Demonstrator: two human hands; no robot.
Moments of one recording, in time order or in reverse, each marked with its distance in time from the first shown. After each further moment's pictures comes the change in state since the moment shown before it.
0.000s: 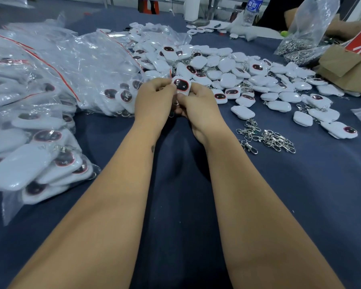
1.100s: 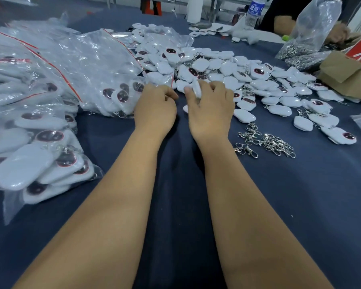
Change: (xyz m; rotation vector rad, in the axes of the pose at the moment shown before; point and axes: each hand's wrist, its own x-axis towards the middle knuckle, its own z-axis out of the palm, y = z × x) left_hand 0.002 -0.008 -0.004 0.548 0.018 0.153; right_hand -0.014 0.000 -0.009 -1.074 0.337 -0.303
